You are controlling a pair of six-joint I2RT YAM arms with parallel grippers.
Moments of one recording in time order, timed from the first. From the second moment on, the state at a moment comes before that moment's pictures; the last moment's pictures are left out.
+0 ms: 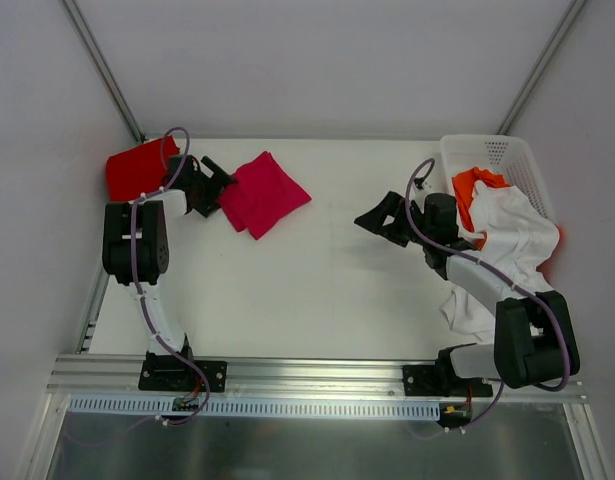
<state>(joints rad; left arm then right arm) 0.05 1.97 1.20 0.02 0.27 -0.89 0.25 1.34 0.69 0.19 -0.46 0.70</state>
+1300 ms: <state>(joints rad) 0.00 2.42 2.18 -0.49 0.28 -0.42 0.10 1.28 0.55 0.28 -0.60 0.78</state>
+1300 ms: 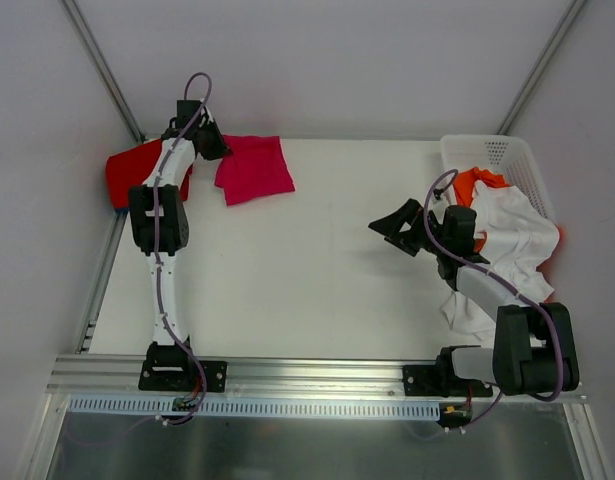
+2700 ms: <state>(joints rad) 0.21 2.23 2.24 -0.78 -0.21 -0.05 0.10 1.37 0.51 0.50 -0.72 0.93</state>
